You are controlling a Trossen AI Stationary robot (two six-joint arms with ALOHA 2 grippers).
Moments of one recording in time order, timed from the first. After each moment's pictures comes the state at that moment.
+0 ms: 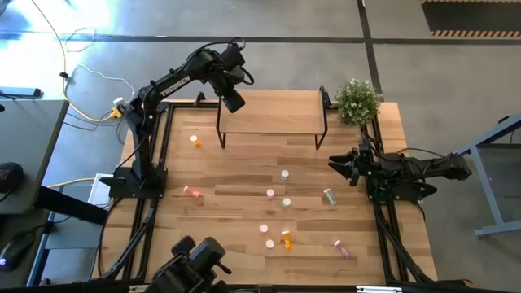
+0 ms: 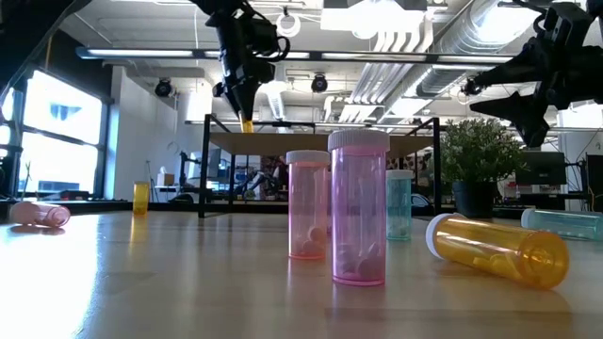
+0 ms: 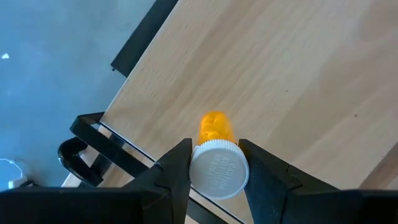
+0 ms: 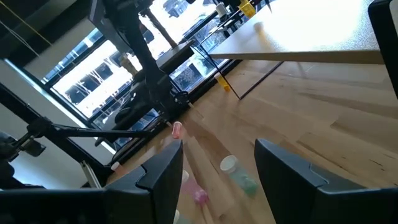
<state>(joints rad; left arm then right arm) 0.83 1.94 1.99 -1.34 -0.03 0.11 0.13 0.01 0.07 -0.13 0.37 0.67</state>
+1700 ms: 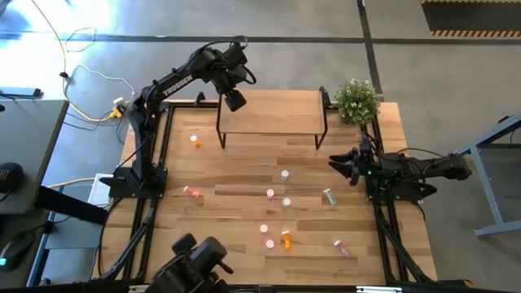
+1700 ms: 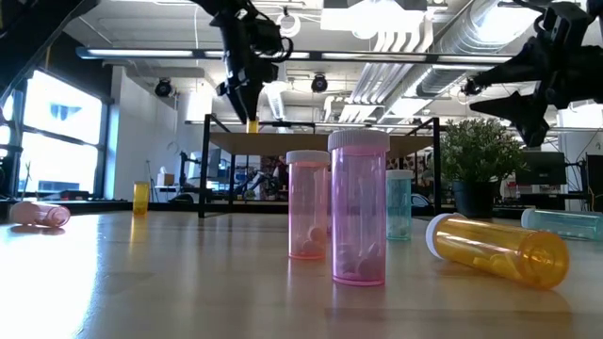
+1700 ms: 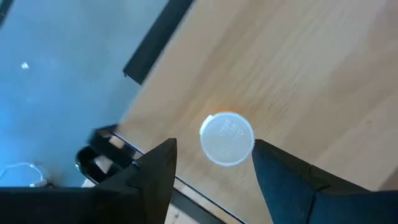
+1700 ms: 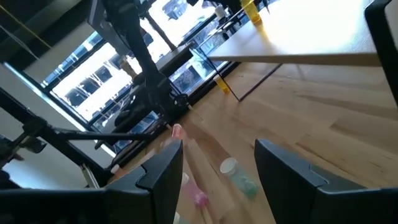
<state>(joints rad) 0.82 1.97 2.06 -1.36 -0.08 0.14 0.13 0.01 0.07 -0.12 0.39 0.68</state>
